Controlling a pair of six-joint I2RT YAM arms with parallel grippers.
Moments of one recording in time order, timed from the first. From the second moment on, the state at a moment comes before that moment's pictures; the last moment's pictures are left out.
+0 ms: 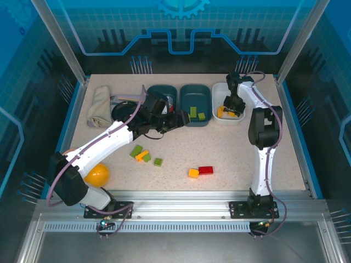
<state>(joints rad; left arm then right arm) -0.63 1.46 1.29 -0.56 0.23 -0.90 0.10 2.25 1.94 -1.15 0.10 0.60</state>
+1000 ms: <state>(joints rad) -0.88 1.73 1.49 -0.82 0.24 -0.43 0.34 1.29 1.35 -1.08 -0.01 0.52</state>
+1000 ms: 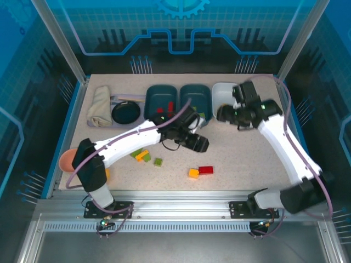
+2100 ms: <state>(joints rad) -1.11 2.19 1.67 -0.90 -0.06 -0.08 0.41 0.60 1.09 -1.23 -0.16 0.63</state>
